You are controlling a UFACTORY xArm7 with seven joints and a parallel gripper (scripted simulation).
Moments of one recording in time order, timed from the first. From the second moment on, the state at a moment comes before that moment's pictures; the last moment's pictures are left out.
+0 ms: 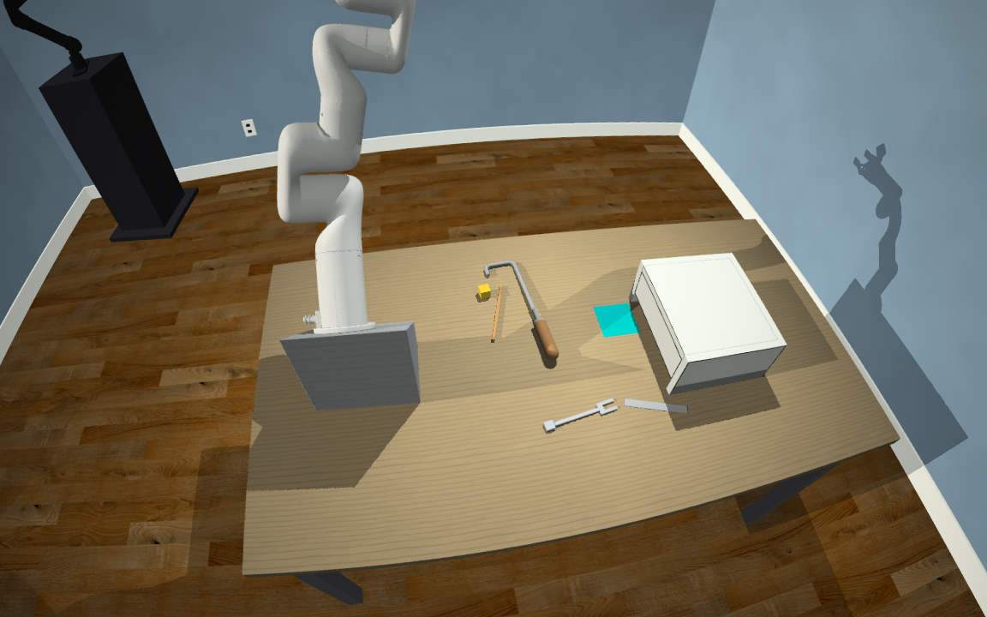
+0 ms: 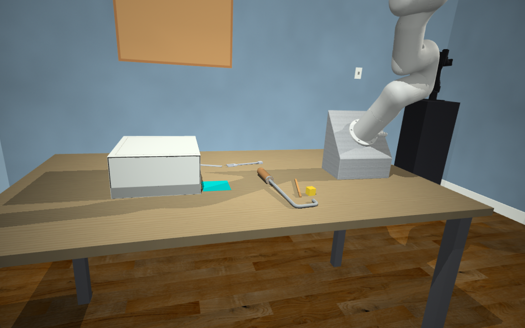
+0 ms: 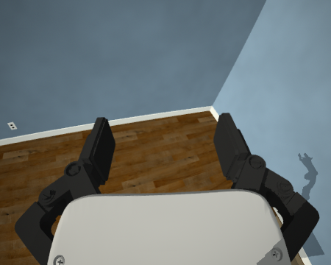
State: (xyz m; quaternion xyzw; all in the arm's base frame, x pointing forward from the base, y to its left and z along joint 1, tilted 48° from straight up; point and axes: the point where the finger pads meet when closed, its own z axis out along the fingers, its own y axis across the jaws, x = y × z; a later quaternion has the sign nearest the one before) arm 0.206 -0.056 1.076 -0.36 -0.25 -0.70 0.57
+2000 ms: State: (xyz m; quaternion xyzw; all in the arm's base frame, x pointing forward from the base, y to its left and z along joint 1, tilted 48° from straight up) arm 0.538 -0.078 0.753 -0.67 -0.34 -0.63 0.18
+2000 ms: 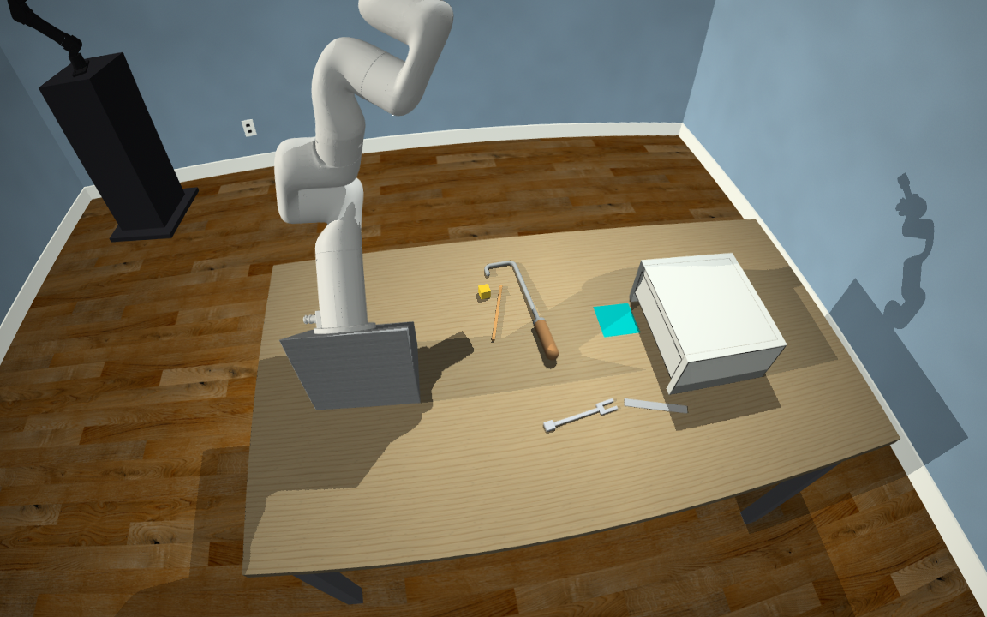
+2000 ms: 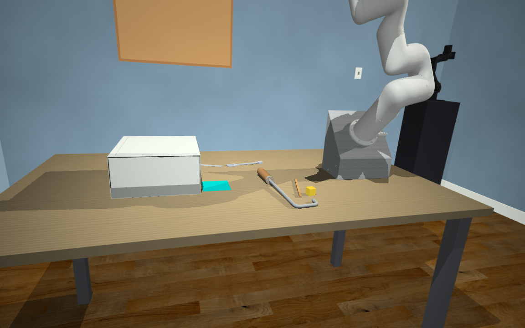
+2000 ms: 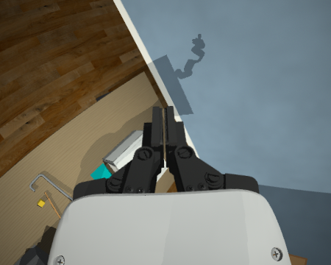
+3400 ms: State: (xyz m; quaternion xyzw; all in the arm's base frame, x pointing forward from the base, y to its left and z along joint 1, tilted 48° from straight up) arm 0.565 -0.033 0.203 -0.71 -0.58 -0.34 0.19
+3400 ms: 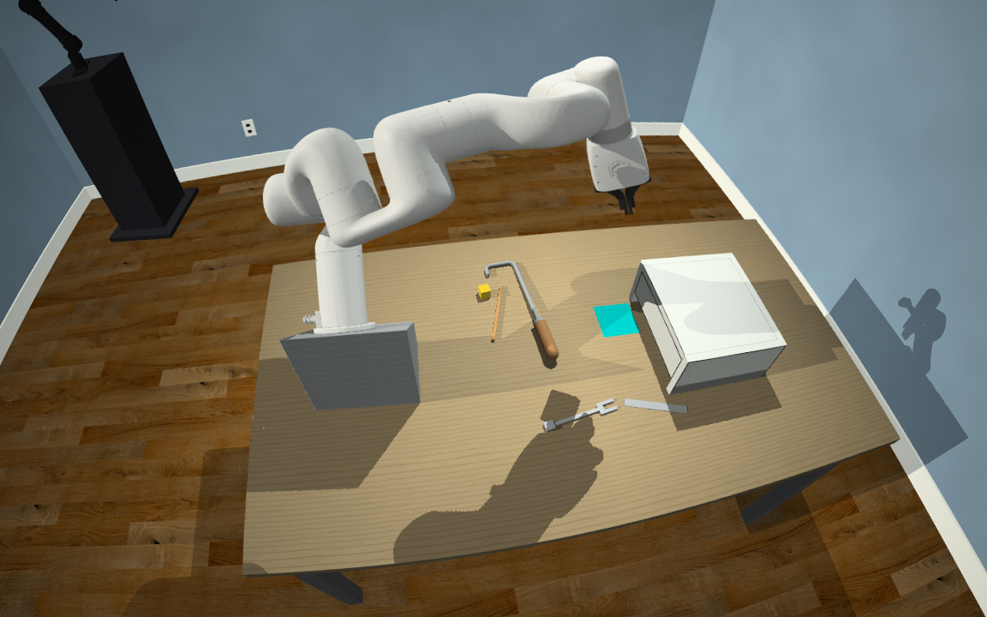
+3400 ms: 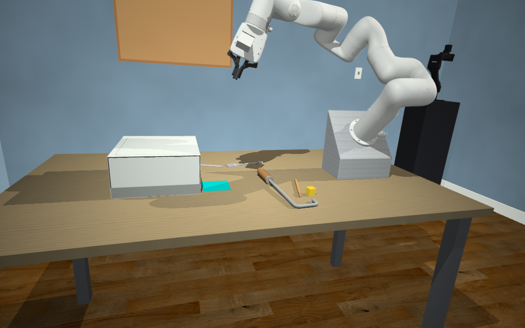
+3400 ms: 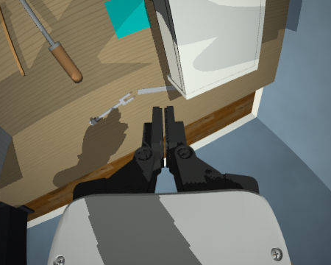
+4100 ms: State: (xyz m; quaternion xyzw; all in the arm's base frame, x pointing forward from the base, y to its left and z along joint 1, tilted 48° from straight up) arm 0.433 0.074 0.044 -0.59 -0.70 -0.27 0.30
